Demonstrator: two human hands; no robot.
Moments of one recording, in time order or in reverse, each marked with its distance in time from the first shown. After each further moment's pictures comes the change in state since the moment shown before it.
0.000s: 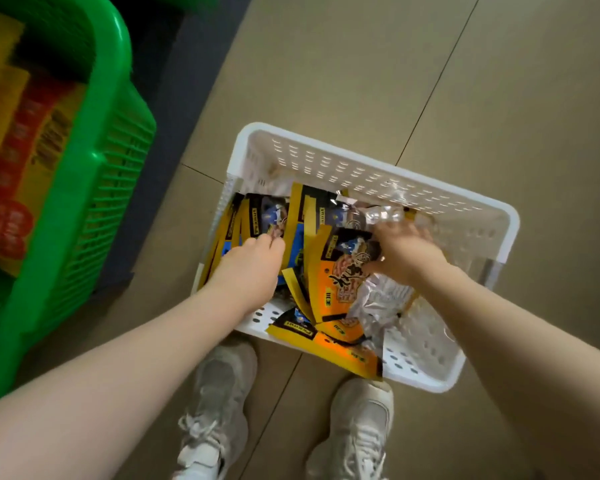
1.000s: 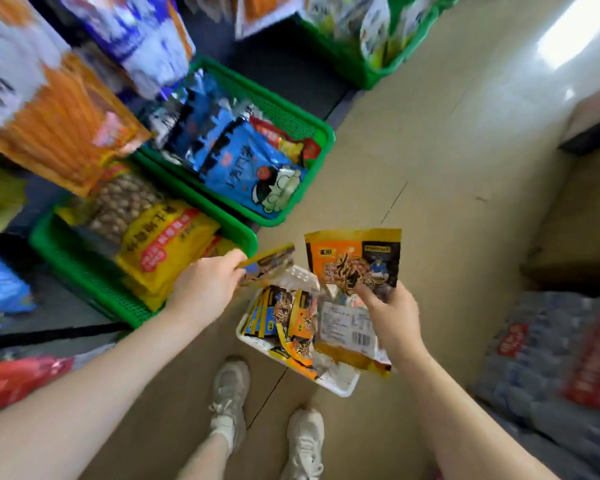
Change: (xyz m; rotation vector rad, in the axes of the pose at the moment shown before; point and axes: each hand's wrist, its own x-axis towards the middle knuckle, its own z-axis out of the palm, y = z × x) left_hand -0.274 -0.006 -0.278 -0.359 0.601 -0.212; right_hand -0.305 -0.090 -0.248 1.001 0.479 0.077
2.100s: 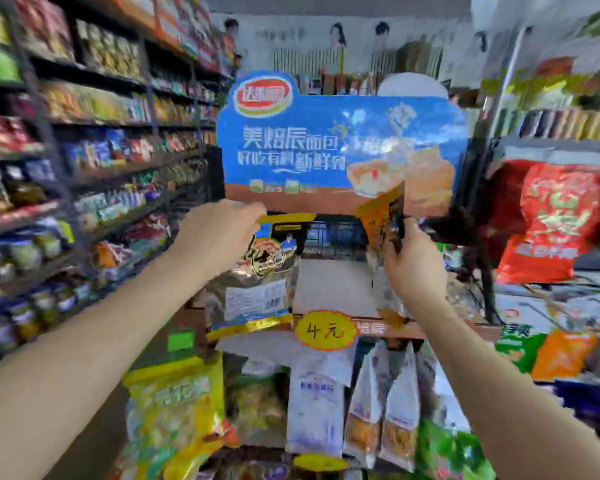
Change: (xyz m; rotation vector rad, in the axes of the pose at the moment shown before) left_hand -0.699 -0.235 -0.561 0.646 0.966 -0.709; right_hand -0.703 -0.461 0.241 -0.194 -0.136 -1.619
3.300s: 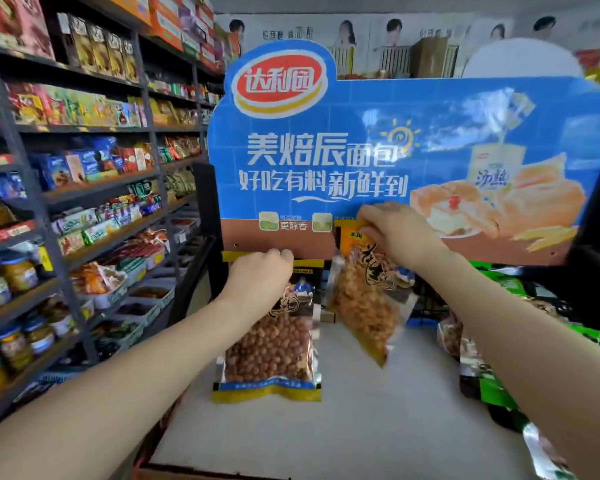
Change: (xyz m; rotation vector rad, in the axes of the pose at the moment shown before) left_hand 0.149 -0.053 0.191 0.181 -0.215 0.014; right_hand 0.221 -0.020 0.168 -0.273 -0.214 -0.702
